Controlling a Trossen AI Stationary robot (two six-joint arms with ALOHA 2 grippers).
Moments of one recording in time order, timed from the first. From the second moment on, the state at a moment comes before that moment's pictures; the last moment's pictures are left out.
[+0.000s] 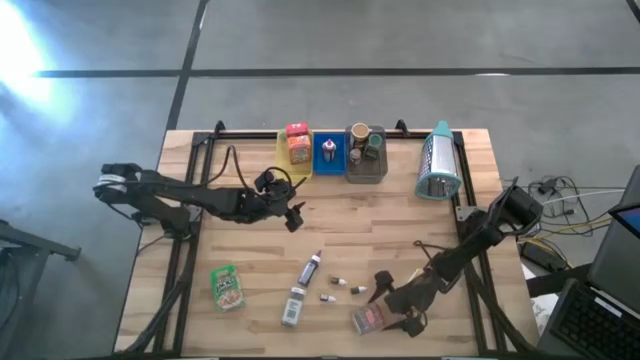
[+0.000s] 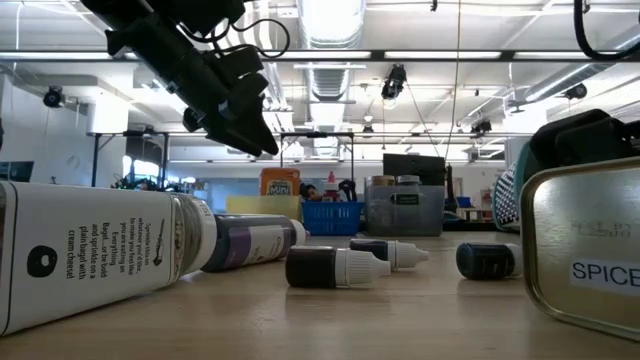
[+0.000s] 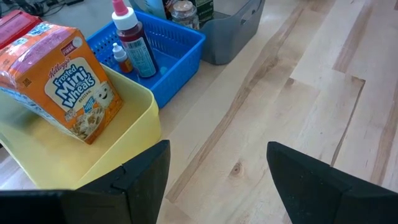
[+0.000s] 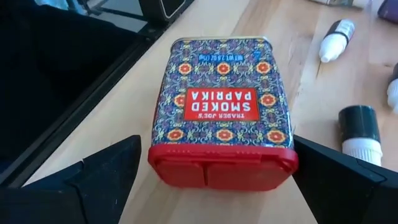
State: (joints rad) left arm -0.03 1.37 0.76 -0.09 -0.56 -0.36; right arm 0.74 1.77 0.54 0.65 0.15 0.26
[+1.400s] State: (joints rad) left arm -0.03 1.37 0.76 -0.09 -0.56 -0.36; right arm 0.74 1.81 0.55 0.73 0.18 0.20
